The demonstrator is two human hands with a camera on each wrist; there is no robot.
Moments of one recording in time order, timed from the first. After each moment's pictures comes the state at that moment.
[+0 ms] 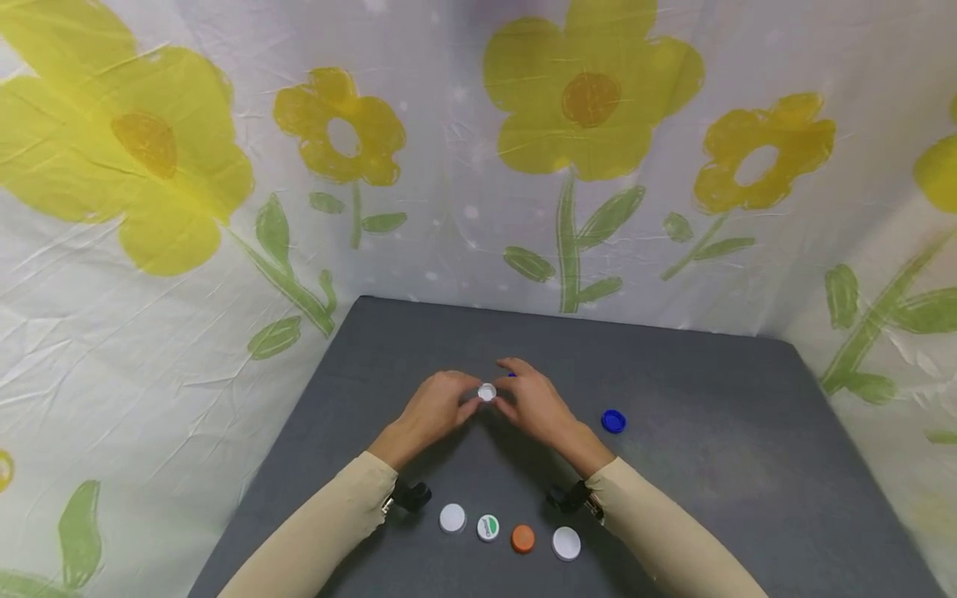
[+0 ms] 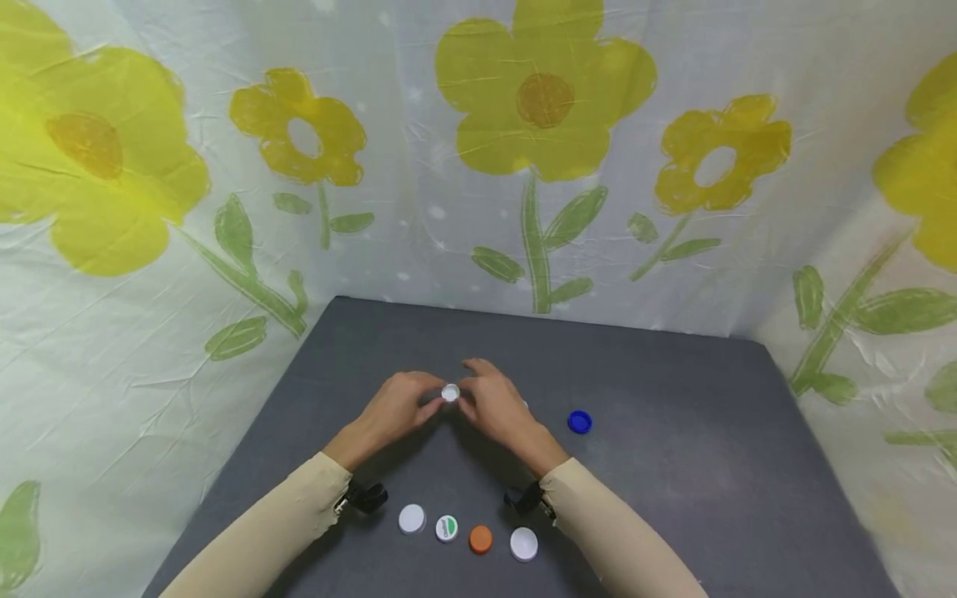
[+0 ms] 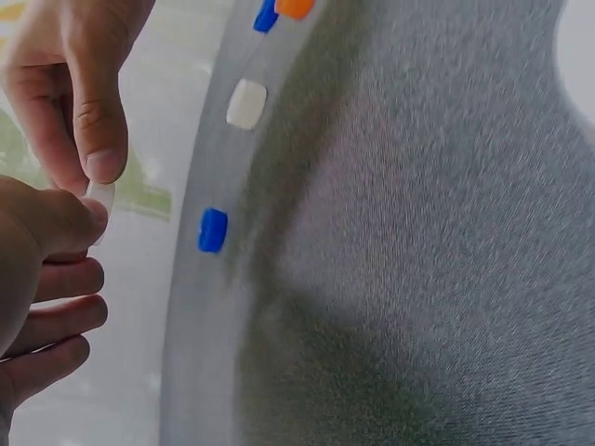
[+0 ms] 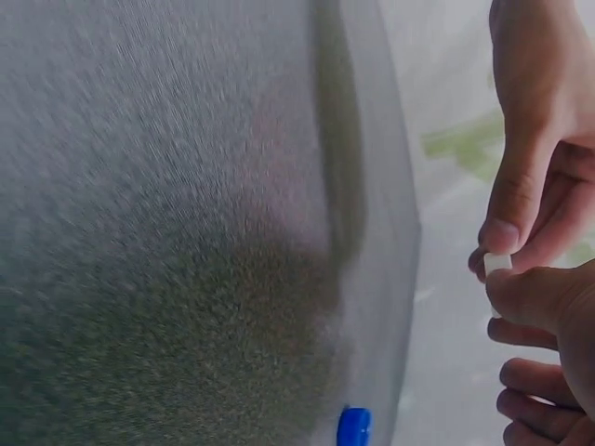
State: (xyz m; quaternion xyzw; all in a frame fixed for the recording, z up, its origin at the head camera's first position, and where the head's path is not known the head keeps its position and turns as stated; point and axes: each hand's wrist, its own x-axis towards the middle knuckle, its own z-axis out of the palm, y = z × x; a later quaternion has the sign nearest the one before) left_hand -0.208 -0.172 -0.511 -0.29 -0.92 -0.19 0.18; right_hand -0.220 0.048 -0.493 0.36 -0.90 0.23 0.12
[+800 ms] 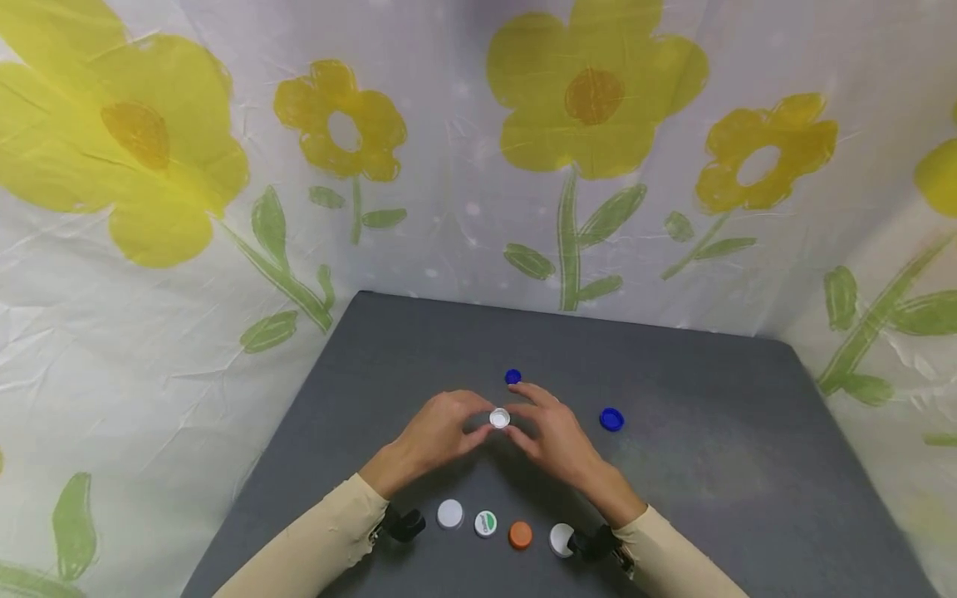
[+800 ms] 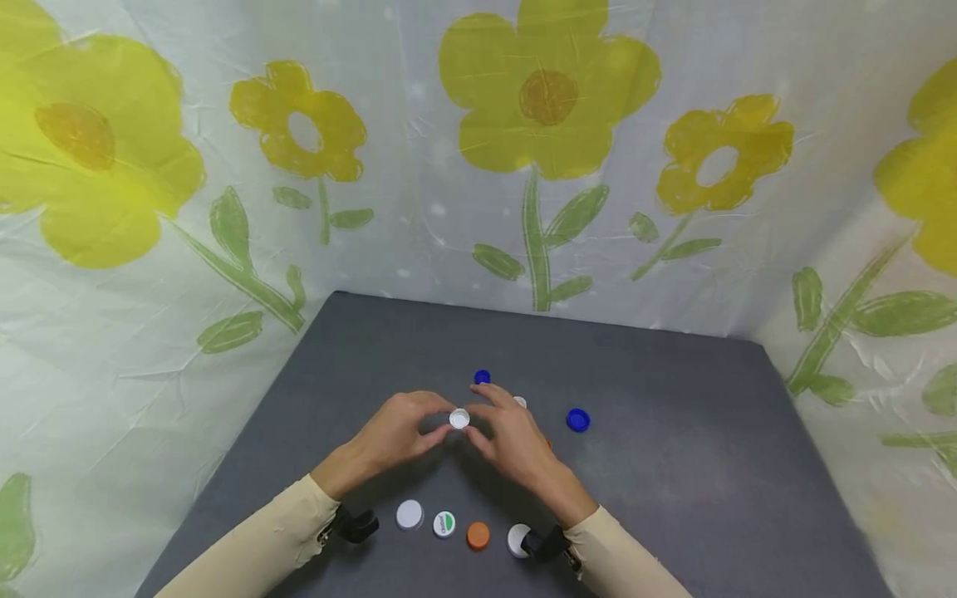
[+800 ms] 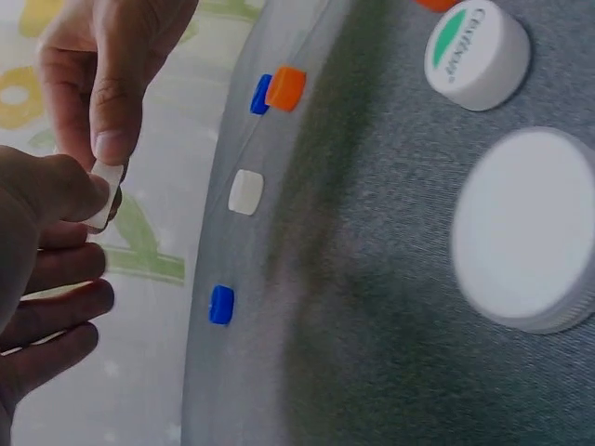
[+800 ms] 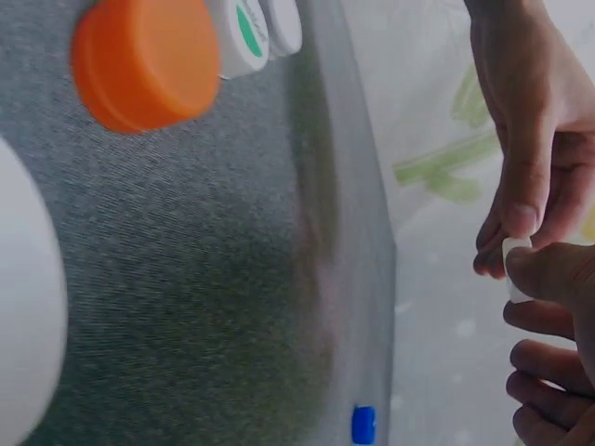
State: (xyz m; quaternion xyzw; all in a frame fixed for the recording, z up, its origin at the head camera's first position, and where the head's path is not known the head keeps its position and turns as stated) left_hand -0.162 -0.160 -0.493 -0.36 -0.89 -0.22 0.19; right_hand -0.166 0.079 -0.496 0.36 -0.88 0.28 0.14
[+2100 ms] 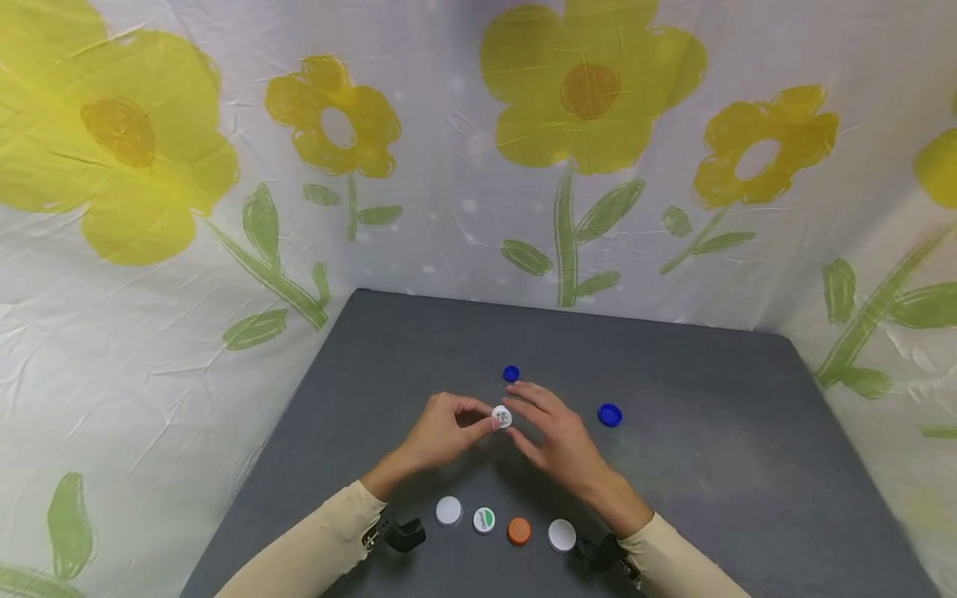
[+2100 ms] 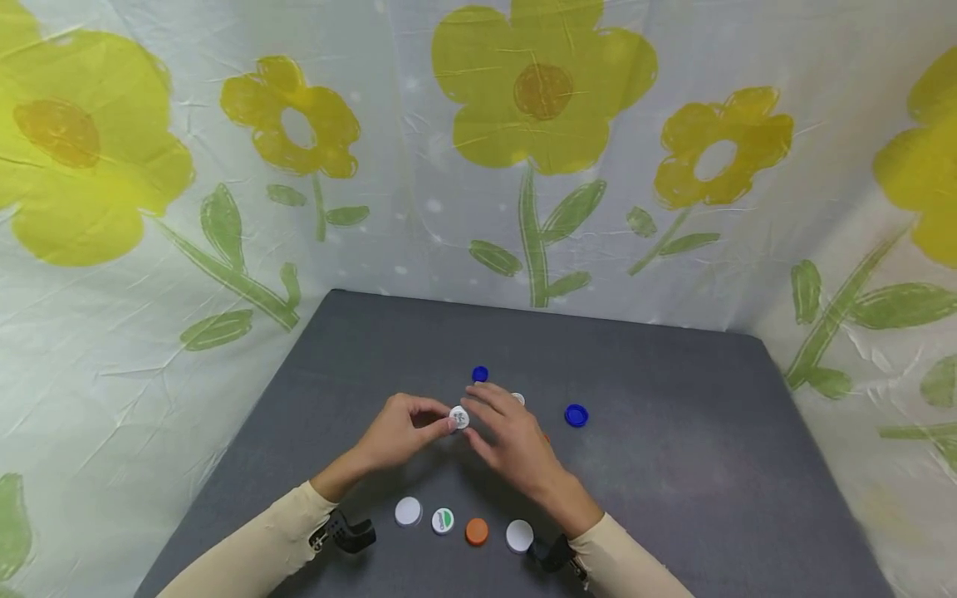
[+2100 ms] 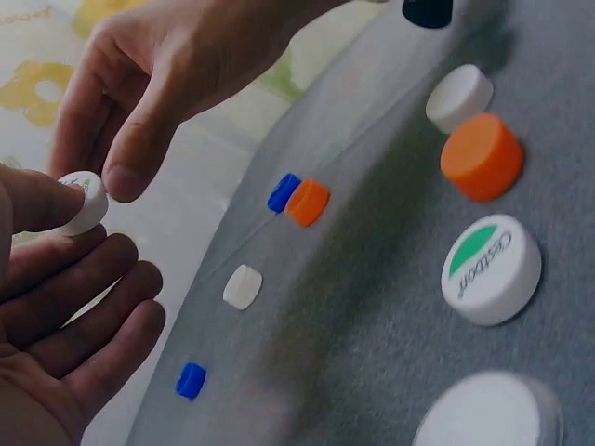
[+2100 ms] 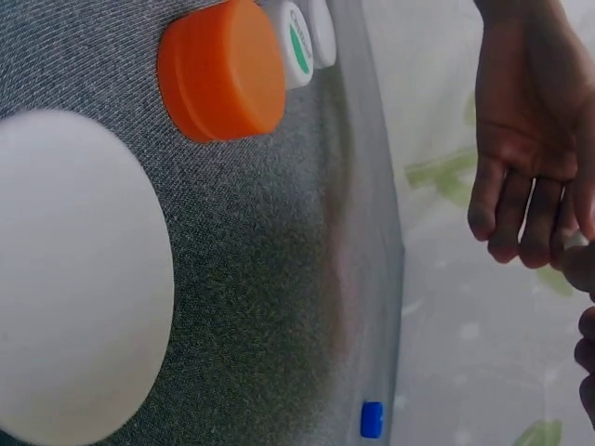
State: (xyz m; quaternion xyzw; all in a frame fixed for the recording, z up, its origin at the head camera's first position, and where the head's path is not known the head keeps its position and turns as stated) left_hand -0.156 -0.152 -0.495 -0.19 -0.84 -0.50 -0.01; right_hand -0.160 0.087 -0.504 0.41 -0.82 0.31 0.25
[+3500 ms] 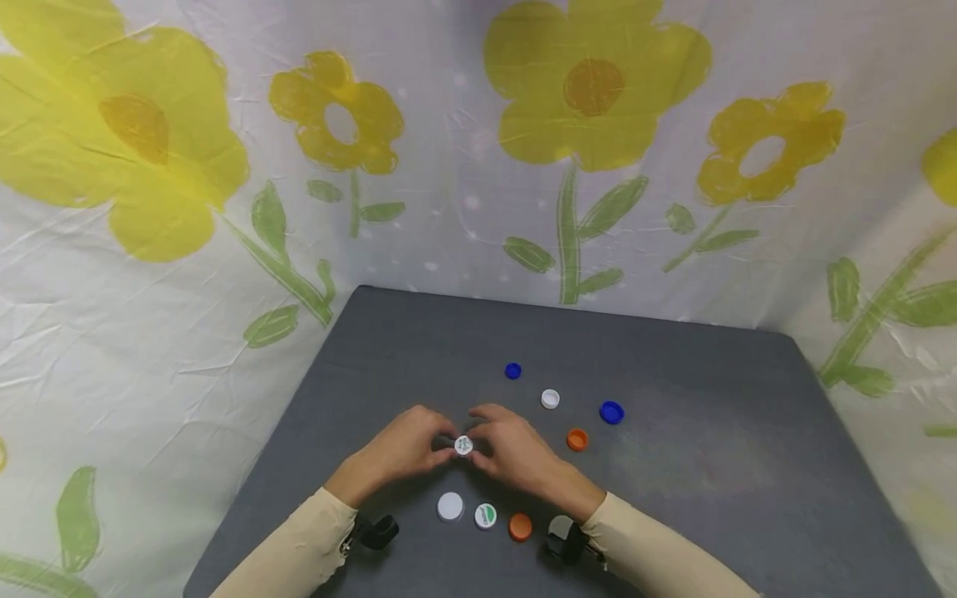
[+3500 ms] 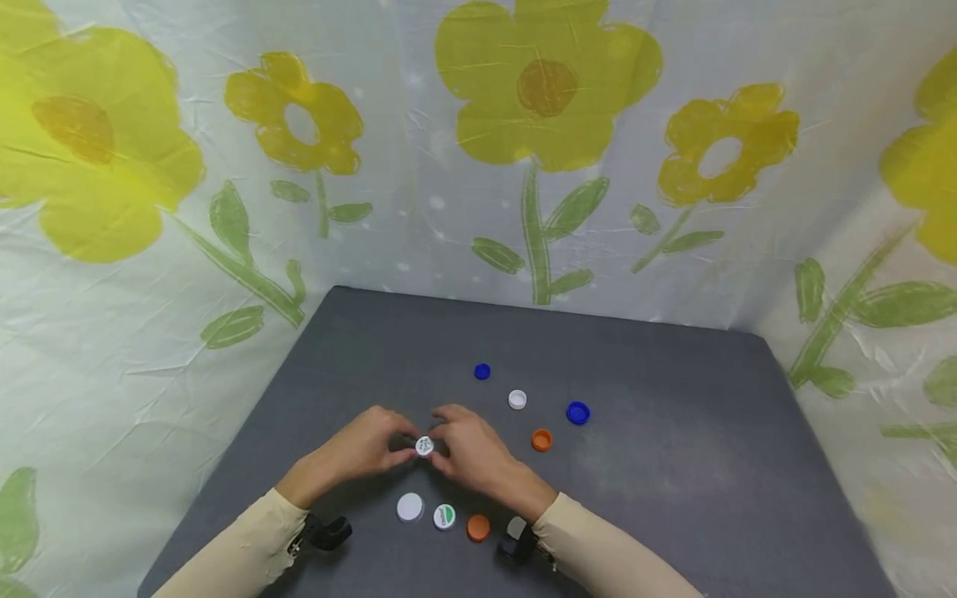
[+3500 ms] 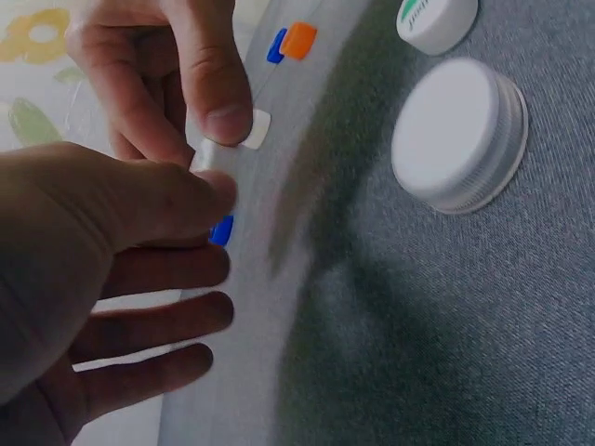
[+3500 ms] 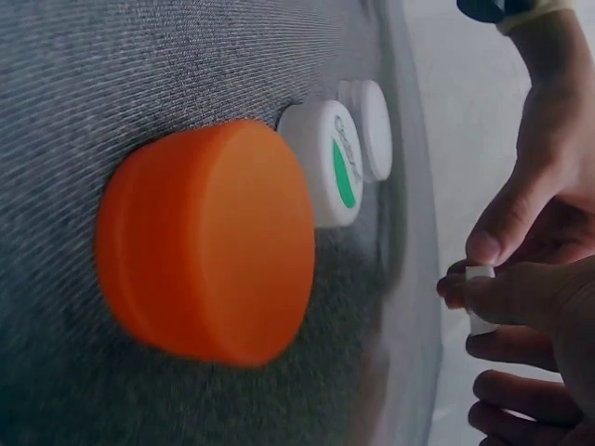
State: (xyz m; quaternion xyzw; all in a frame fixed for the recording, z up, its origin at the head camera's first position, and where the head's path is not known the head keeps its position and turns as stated) left_hand -0.147 -0.207 -0.512 -0.35 -0.92 -0.20 0.04; right_hand -0.154 0.029 -0.512 0.41 -0.88 0.23 0.07
